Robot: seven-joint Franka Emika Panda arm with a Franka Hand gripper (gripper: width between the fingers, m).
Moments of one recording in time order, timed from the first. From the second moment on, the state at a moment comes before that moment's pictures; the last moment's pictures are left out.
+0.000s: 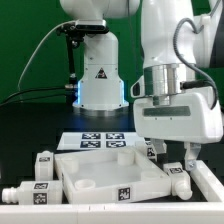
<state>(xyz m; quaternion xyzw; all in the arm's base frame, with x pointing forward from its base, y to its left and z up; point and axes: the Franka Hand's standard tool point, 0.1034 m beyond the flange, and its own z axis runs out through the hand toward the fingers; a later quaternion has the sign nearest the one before) 0.560 0.089 0.036 -0.82 0.56 -0.09 0.10</state>
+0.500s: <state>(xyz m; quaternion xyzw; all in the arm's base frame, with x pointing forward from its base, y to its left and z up) 0.551 0.106 0.029 -0.81 0.57 -0.08 0.09</state>
